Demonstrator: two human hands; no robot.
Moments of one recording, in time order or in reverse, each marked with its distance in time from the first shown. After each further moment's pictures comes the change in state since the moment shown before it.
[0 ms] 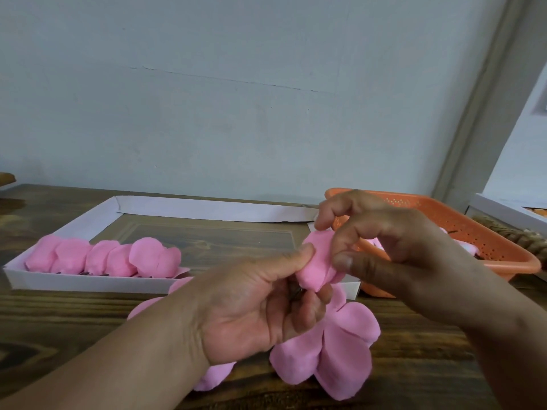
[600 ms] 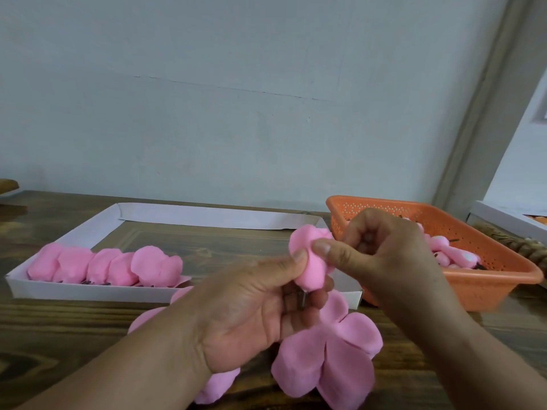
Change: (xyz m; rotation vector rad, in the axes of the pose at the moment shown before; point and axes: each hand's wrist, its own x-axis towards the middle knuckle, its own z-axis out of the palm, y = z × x) left_hand 0.002 -0.001 -0.008 0.173 0.007 0.176; right_hand 0.009 0.000 0.028 0.133 0.510 0.342
